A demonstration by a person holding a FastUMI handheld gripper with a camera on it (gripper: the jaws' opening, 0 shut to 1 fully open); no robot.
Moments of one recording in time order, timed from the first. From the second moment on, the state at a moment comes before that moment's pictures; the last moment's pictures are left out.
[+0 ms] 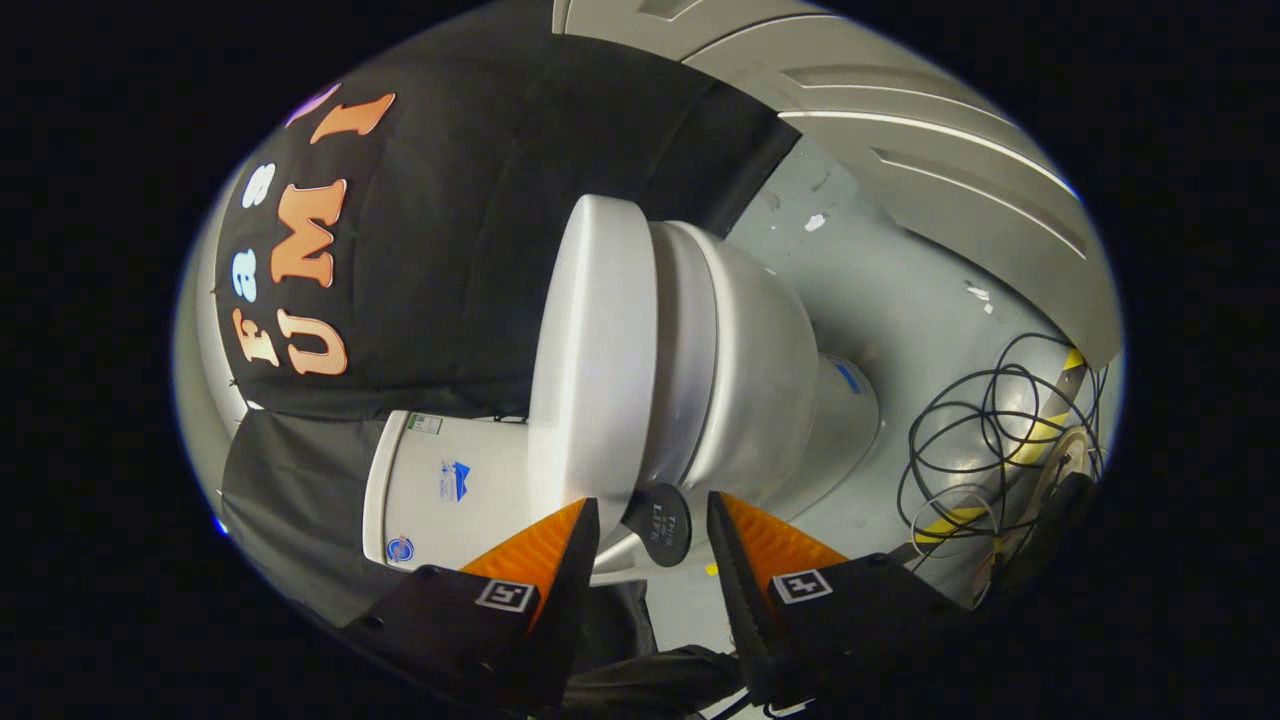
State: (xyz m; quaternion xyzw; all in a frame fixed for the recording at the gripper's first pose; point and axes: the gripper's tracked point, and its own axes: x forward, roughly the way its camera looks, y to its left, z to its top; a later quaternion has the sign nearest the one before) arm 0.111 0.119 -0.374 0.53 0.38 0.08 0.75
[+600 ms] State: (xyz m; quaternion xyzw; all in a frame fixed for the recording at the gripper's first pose) arm 0.121 0.120 -0.380 0.55 0.38 0.08 0.74
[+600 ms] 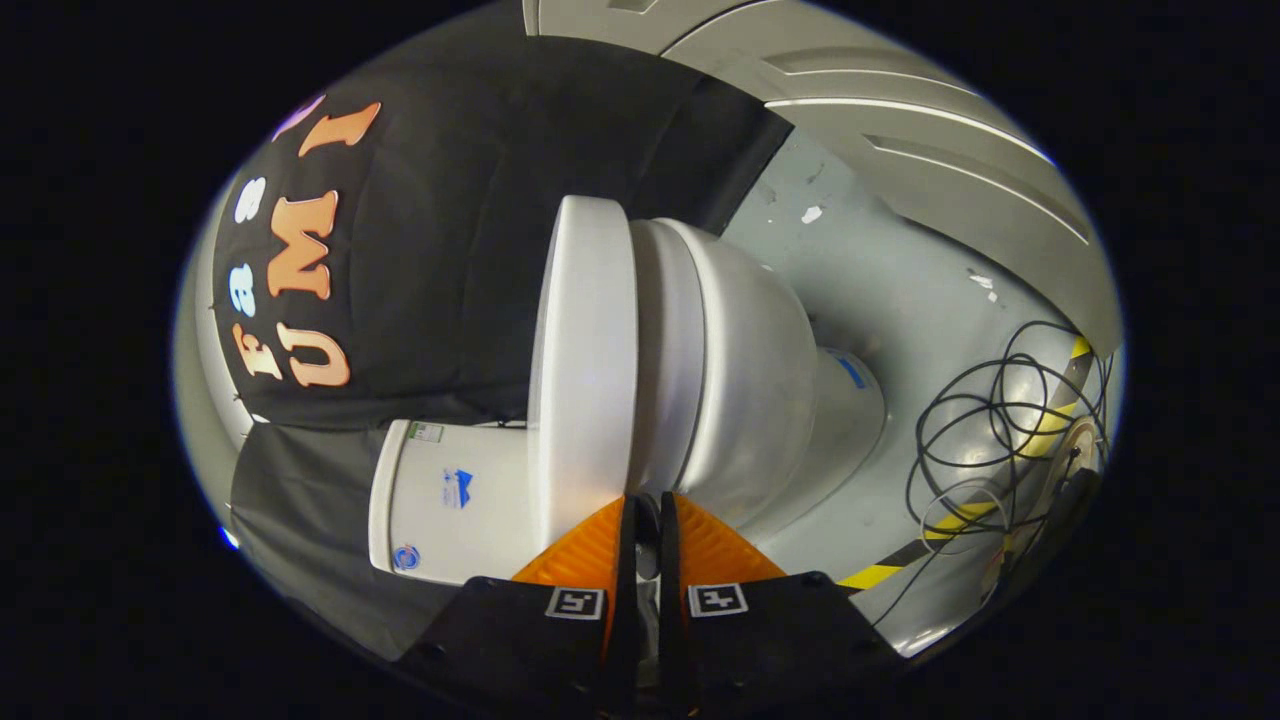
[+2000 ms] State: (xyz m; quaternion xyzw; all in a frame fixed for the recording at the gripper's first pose) arm 0.122 0.115 -0.370 0.52 0.36 0.06 0.77
